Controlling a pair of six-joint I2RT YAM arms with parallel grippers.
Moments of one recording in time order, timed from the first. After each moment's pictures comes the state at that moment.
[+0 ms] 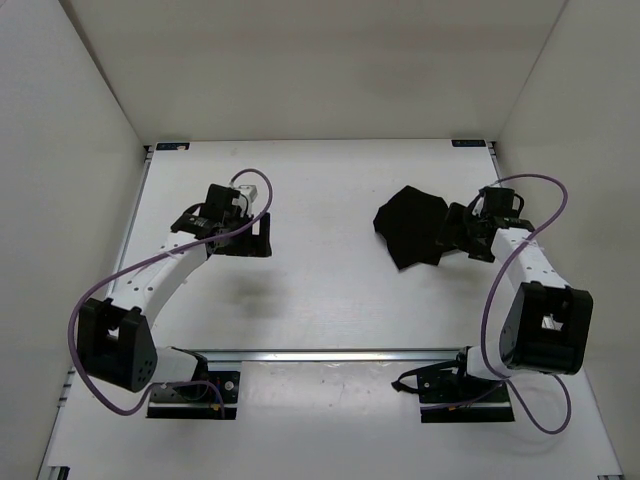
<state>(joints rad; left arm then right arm) -0.32 1.35 1.02 -0.63 0.09 -0.21 -0.17 1.39 0.93 -0.51 -0.13 0.24</state>
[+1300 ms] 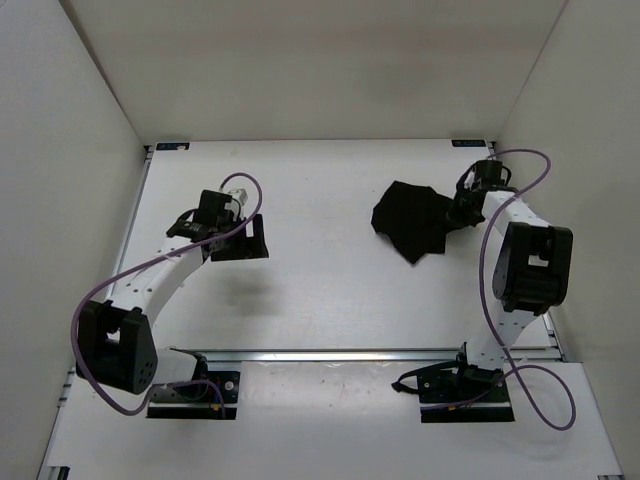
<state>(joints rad) -0.27 1.32 0.94 -0.58 0.13 -0.29 -0.15 1.82 1.23 -0.41 -0.17 0.27</state>
